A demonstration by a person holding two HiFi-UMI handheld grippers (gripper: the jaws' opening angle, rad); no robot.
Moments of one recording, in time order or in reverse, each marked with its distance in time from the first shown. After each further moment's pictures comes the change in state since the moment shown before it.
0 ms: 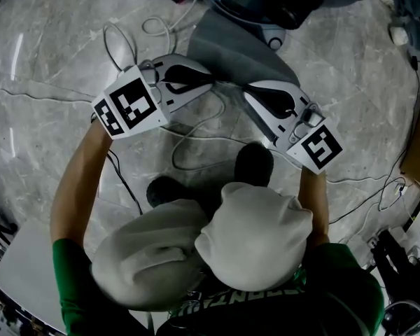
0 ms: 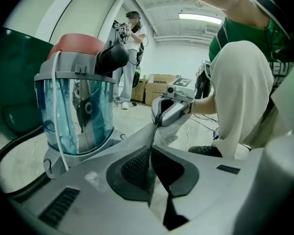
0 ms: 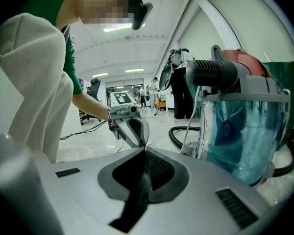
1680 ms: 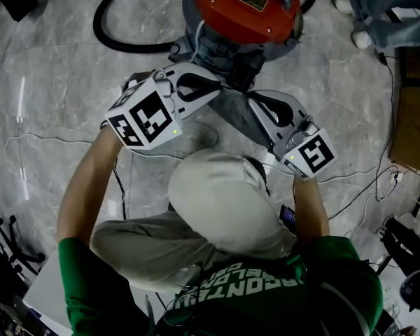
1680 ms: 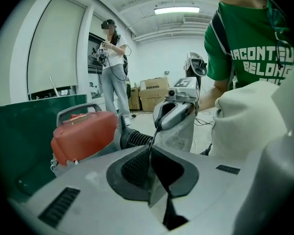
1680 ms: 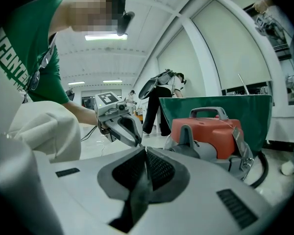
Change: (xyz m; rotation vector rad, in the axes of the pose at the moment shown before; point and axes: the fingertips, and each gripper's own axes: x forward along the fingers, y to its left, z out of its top) left arm -0.069 0.057 0.175 0.259 0.044 0.007; right arm -0.050 -0.066 0.157 0.080 -0.099 -0.269
